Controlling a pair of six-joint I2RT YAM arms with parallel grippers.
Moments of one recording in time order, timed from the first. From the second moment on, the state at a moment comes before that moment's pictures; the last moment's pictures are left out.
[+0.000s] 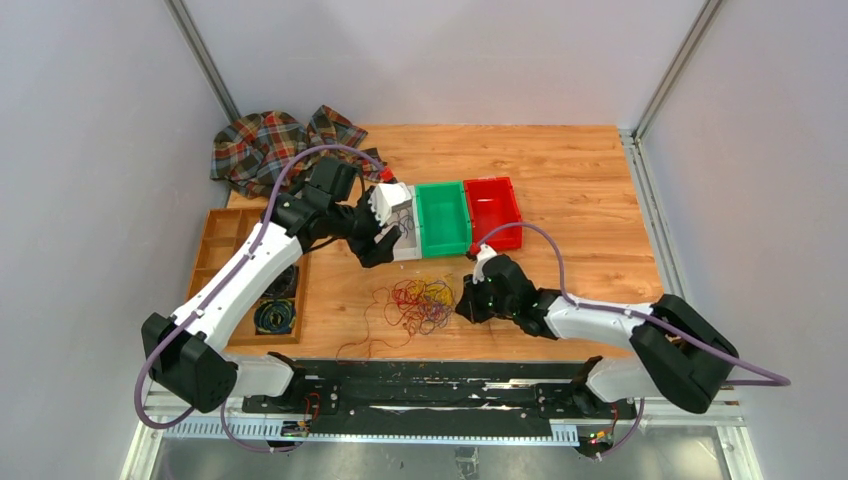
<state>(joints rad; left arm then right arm) -0.47 1.30 1.24 -0.82 0.45 0.48 0.81 1.34 0.45 0.19 -0.14 0.42</state>
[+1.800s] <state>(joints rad) -0.72 1.28 1.41 -0.95 0.78 0.79 0.81 1.02 0.91 -0.01 -0.56 0.56</state>
